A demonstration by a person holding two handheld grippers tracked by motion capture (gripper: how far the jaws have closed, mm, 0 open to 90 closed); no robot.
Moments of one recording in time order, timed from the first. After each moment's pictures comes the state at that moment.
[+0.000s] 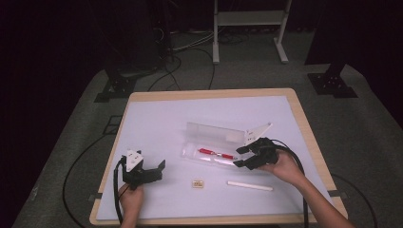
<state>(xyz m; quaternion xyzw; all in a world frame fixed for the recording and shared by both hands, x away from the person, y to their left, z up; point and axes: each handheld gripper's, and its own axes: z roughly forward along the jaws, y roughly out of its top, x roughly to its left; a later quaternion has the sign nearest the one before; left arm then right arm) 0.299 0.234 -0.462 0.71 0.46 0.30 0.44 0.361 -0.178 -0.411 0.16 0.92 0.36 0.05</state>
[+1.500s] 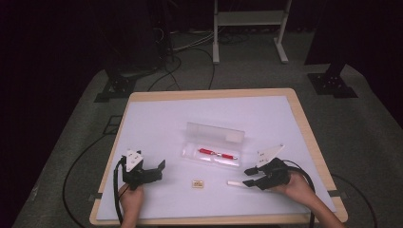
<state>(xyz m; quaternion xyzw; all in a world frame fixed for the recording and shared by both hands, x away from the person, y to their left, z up) 0.299 0.234 -0.462 0.71 0.46 0.30 0.44 0.311 -0.205 -0.441 0.15 0.92 0.37 0.02</state>
